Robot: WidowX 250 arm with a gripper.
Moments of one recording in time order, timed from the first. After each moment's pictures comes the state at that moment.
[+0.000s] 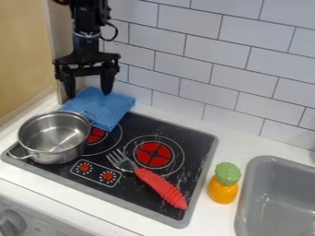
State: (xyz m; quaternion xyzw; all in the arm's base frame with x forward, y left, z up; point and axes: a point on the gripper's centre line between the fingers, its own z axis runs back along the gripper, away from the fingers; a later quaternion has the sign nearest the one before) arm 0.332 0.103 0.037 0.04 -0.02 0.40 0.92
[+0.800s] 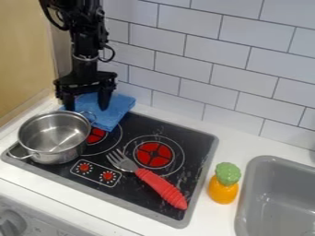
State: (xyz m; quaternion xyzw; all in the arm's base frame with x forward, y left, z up) arm 0.338 0.110 0.005 0.04 -0.03 0.42 0.91
